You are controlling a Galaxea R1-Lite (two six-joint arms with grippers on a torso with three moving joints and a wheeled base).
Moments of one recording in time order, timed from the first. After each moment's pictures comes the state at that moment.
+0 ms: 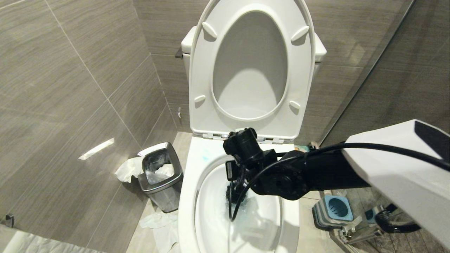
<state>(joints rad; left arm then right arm) 0.00 0.00 0.00 0.01 0.00 0.00 0.79 2.21 -1.52 -0.08 -0.52 0.35</state>
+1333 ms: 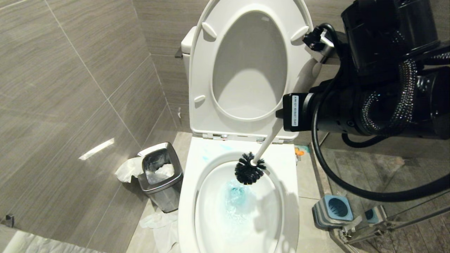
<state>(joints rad) 0.00 0.00 0.00 0.01 0.00 0.00 0.81 1.67 -1.59 0.38 -0.41 0.35</state>
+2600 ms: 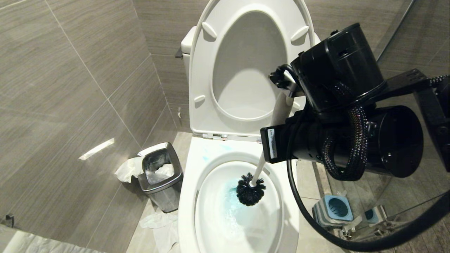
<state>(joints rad) 0.00 0.00 0.00 0.01 0.00 0.00 0.91 1.73 -1.55 0.42 -0.50 0.36</state>
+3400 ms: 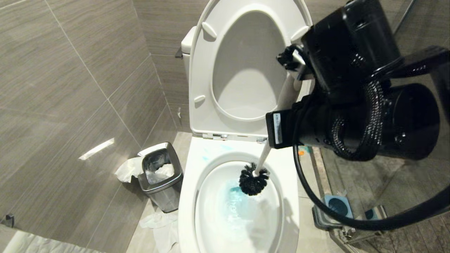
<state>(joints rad) 0.00 0.00 0.00 0.01 0.00 0.00 0.90 1.72 -1.65 0.48 -0.54 0.36</state>
